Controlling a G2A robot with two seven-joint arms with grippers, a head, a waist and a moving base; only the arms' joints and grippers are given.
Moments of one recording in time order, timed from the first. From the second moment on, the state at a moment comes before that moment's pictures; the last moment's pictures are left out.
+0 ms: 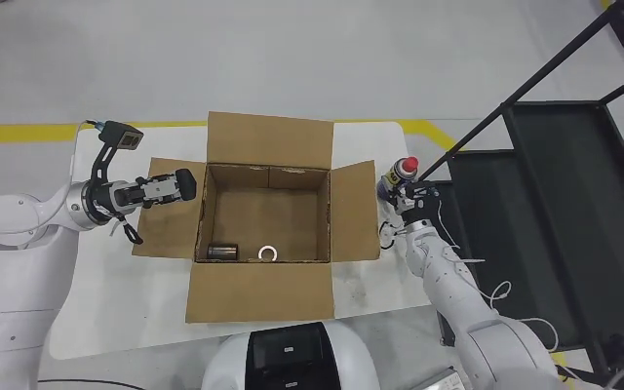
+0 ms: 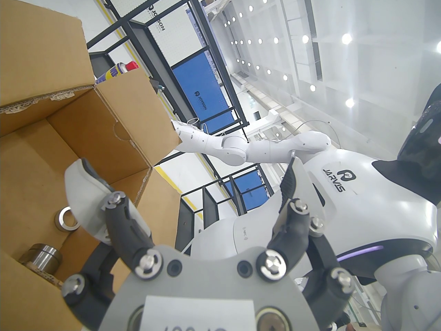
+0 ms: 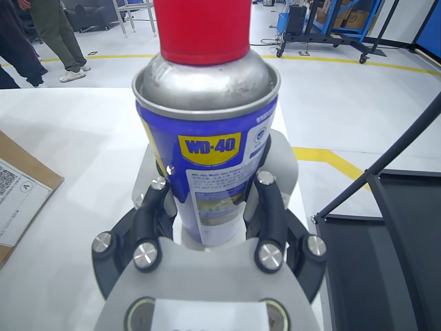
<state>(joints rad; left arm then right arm) 1.02 -0.95 -1.39 -1.42 -0.63 -0.43 -1.39 -1.00 -1.32 1.29 -0.48 -1.24 -0.28 -0.77</state>
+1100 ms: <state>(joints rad) 1.02 -0.95 -1.39 -1.42 -0.63 -0.43 -1.39 -1.43 -1.23 1.57 -1.44 -1.19 -0.29 -0.47</state>
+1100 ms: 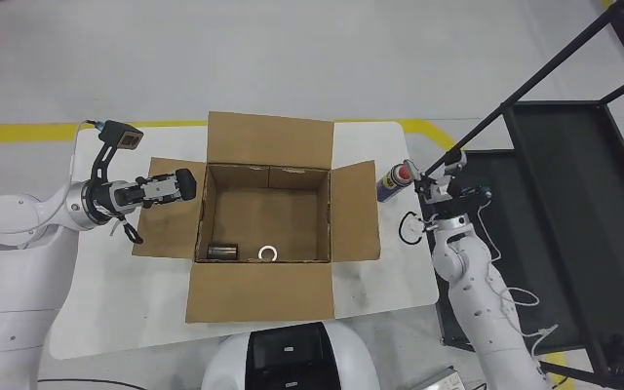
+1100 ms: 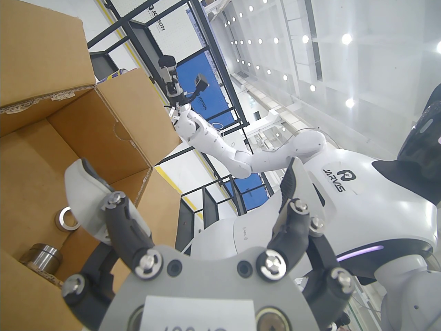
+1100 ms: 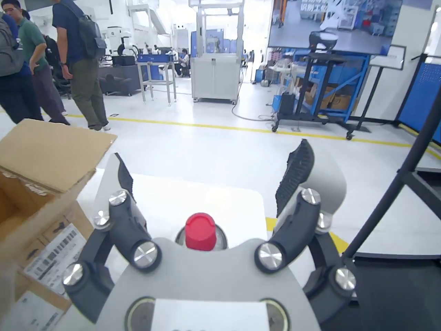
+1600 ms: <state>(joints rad) 1.02 -0.95 -1.39 -1.42 -0.63 -0.43 -1.39 -1.47 -1.19 1.43 -1.99 -1.35 -0.64 0.31</state>
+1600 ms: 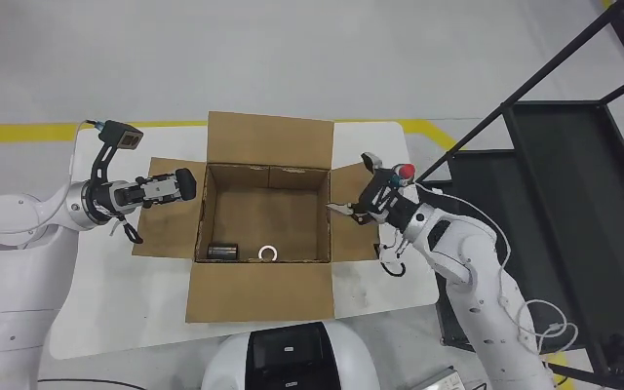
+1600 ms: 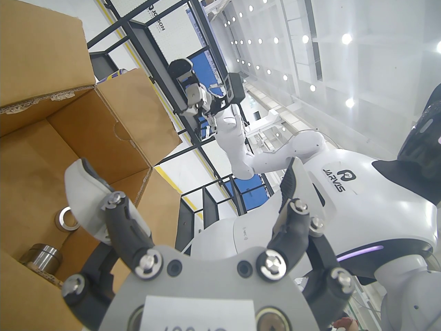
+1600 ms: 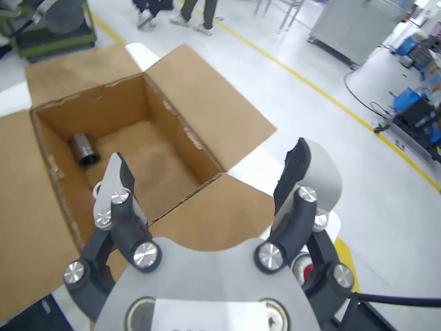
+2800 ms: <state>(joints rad) 1.02 -0.95 -1.39 -1.42 -0.63 -0.43 -1.39 -1.26 -1.22 1.12 -1.99 -1.10 -0.61 0.78</state>
